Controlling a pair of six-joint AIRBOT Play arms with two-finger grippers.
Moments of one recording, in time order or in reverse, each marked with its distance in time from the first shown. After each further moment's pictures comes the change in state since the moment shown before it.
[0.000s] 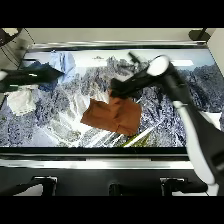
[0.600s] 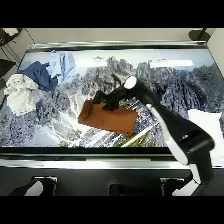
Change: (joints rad) left arm 0.227 0.243 -0.002 0.048 -0.074 -0.007; right arm 0.039 -0.191 0.000 0.117 -0.098 0.011
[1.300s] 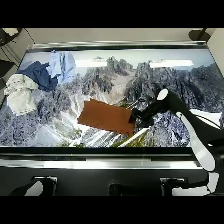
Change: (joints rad) left arm 0.004 0.006 0.000 0.010 -0.003 0.042; right arm -0.287 0.167 -0.511 -0.170 0.120 -0.054
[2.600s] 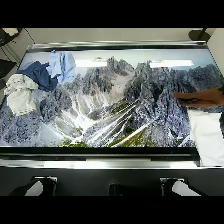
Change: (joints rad) left arm -0.014 0.000 0.000 0.000 0.000 0.010; right arm -0.834 0.354 0.368 -0.128 0.080 0.076
